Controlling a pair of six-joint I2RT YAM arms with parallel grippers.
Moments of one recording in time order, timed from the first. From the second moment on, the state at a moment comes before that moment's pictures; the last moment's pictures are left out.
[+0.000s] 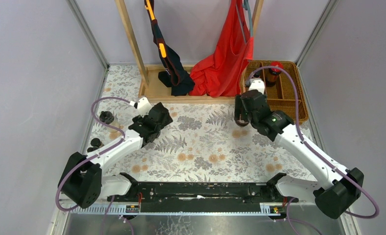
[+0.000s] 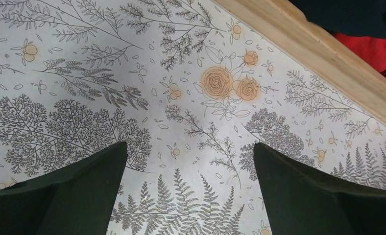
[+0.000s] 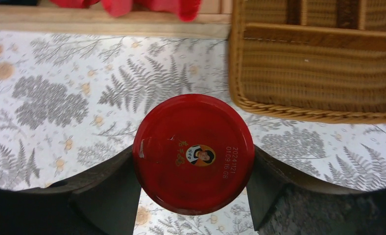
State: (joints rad) left arm -0.53 1.24 0.72 -0.32 -0.59 -0.93; right arm 0.63 1.15 1.06 -0.63 0.47 0.37
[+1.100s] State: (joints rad) left arm -0.53 1.28 0.68 -0.21 -0.52 -0.91; right arm 0.01 1.54 1.40 -0.59 0.37 0.37
